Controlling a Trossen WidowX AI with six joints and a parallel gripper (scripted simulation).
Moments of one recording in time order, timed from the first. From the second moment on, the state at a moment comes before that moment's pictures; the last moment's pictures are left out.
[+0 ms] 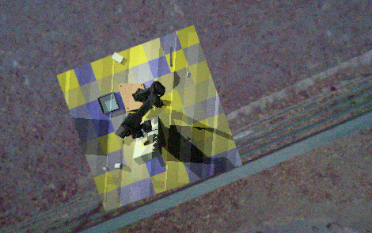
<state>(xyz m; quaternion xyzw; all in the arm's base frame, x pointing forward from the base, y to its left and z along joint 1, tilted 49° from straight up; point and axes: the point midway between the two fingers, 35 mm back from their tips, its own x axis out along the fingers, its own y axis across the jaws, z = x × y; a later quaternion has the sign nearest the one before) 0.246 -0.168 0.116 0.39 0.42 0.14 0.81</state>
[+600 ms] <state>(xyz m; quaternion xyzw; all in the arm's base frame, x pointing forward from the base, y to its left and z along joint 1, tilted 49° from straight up) 0.215 -0.212 0.133 0.39 0.42 0.15 0.81</state>
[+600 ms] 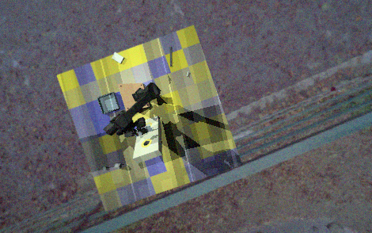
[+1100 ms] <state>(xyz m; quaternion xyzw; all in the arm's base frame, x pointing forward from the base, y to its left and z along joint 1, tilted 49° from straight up) 0.211 -0.245 0.081 0.40 0.43 0.14 0.80</state>
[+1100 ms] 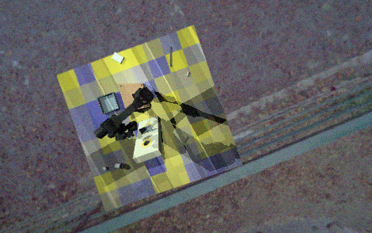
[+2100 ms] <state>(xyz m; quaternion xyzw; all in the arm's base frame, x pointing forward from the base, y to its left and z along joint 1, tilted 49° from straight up) 0.066 -0.317 -0.045 0.58 0.52 -0.28 0.55</state>
